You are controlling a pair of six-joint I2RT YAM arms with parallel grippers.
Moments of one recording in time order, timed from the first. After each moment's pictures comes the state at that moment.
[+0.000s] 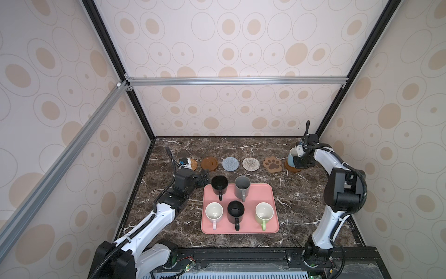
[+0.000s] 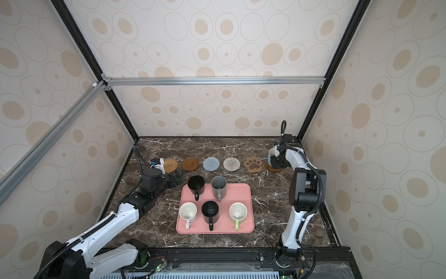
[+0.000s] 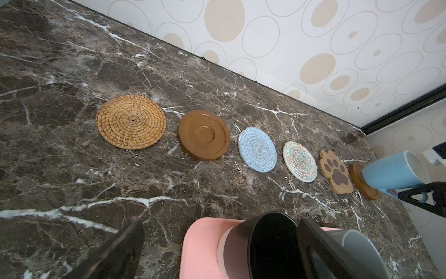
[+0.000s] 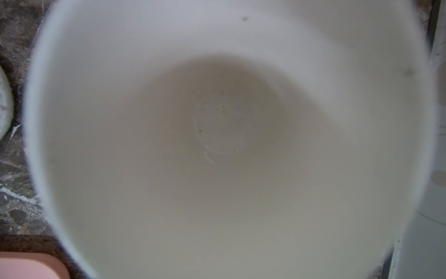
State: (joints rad) left arm -0.40 1.06 0.62 -0.04 -0.16 -0.57; right arm -0.11 1.94 1.54 -0.82 -0.02 -0.16
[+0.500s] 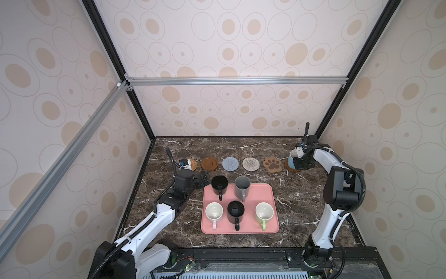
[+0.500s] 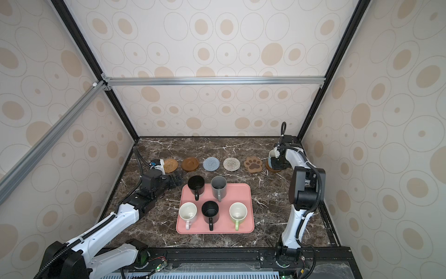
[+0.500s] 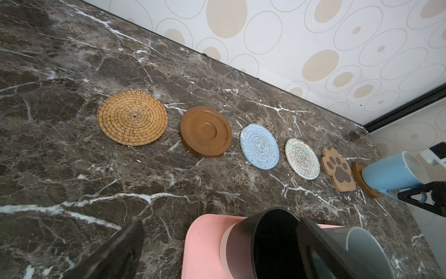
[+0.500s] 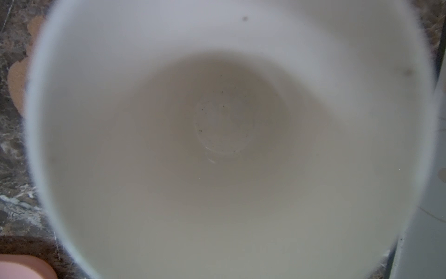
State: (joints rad) left arm -0.40 1.06 0.60 -0.04 -0.16 -0.57; right arm -0.11 1.96 1.55 -0.83 -0.02 -0.17
